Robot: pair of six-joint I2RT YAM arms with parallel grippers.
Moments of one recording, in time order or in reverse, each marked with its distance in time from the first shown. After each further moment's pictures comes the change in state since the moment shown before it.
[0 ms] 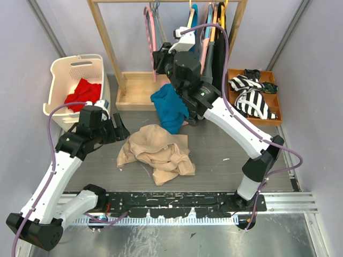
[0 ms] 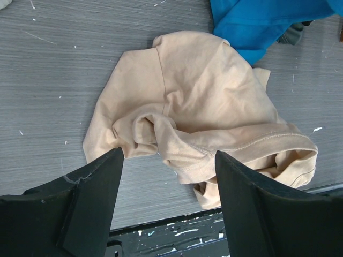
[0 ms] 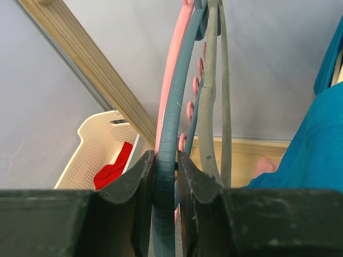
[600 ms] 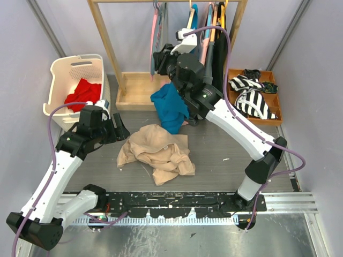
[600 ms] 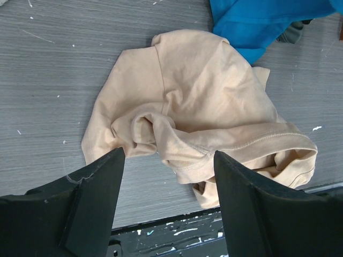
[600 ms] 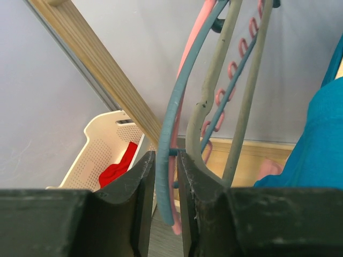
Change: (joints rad) left arm 0.000 0.003 0.000 0.000 0.005 -0.003; right arm -0.013 -0.041 -0.071 0.050 -0.034 0.002
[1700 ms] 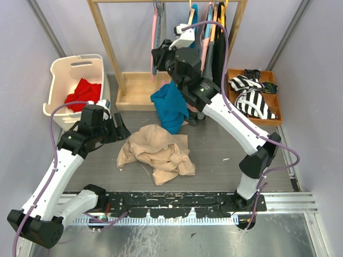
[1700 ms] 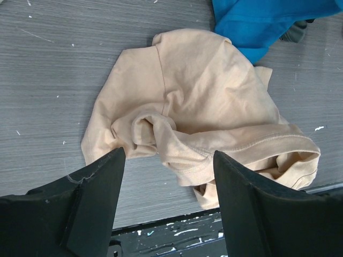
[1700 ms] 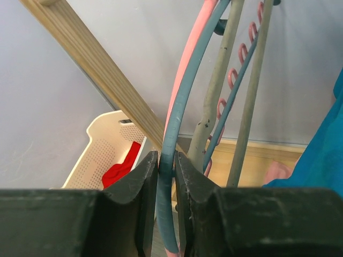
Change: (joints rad) left arm 0.000 0.022 0.000 0.006 0.002 0.001; right arm -0.039 0.069 0.084 -0.026 -0.073 0.033
